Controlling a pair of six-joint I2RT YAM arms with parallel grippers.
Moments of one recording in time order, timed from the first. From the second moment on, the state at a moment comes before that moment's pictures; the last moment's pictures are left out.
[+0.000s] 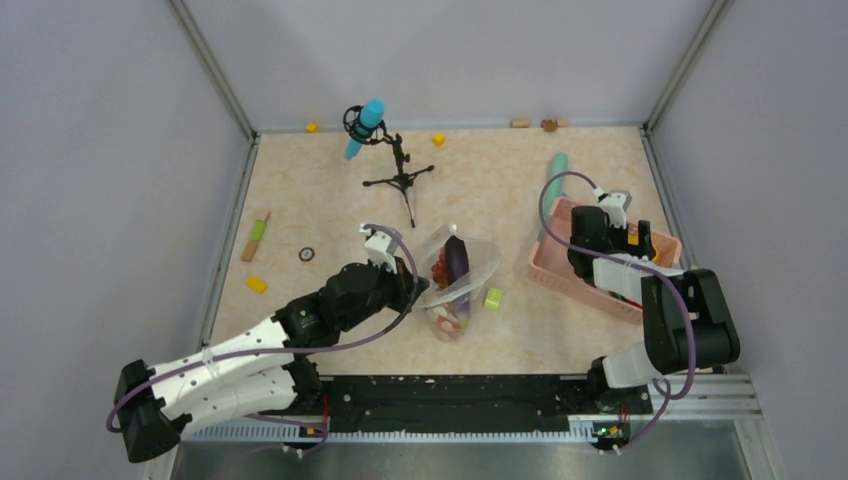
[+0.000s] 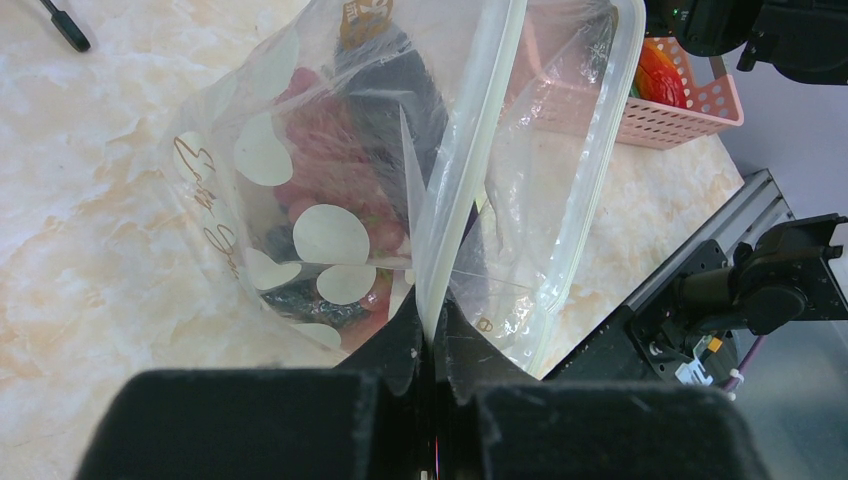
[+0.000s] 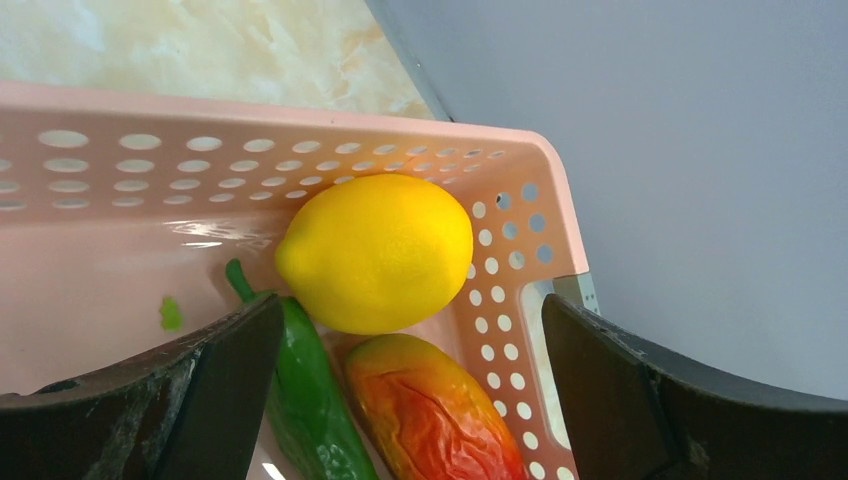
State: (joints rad) left arm -0.99 0.82 0.59 -0.11 -0.19 -0.58; right arm 0.14 1.46 0.58 0.17 1.03 -0.03
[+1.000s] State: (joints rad) left arm -0.99 0.84 0.59 -0.11 -0.21 -0.58; right arm 0.01 1.57 0.67 0.10 0.78 -0.13
